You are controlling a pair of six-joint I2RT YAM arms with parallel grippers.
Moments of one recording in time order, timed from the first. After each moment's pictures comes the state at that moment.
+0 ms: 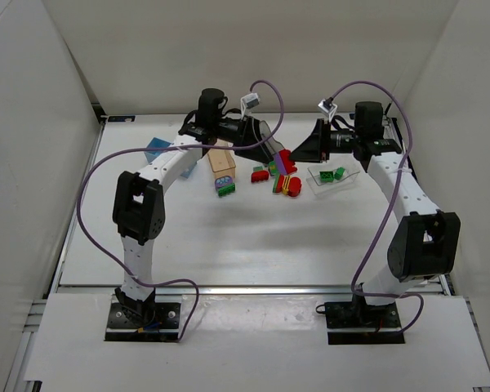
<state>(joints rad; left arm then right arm) -0.44 2.05 1.78 -0.03 1.48 -0.51 0.13 1.58 1.36 -0.31 -1.25 0.48</state>
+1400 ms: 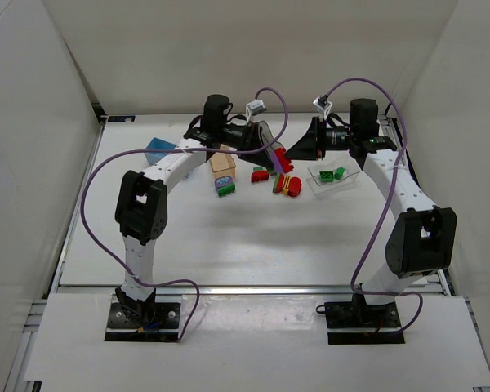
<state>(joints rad) -0.47 2.07 1.76 0.00 1.48 -0.58 0.16 1.61 1.39 -0.27 -1.26 0.50</state>
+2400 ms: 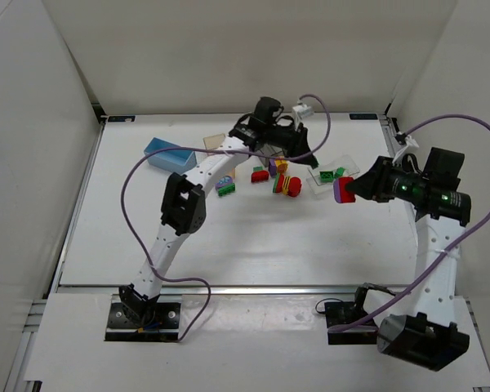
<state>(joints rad) -0.63 2.44 2.39 -0.33 1.02 -0.19 -0.26 1.03 1.19 -0.90 -0.94 0.02</state>
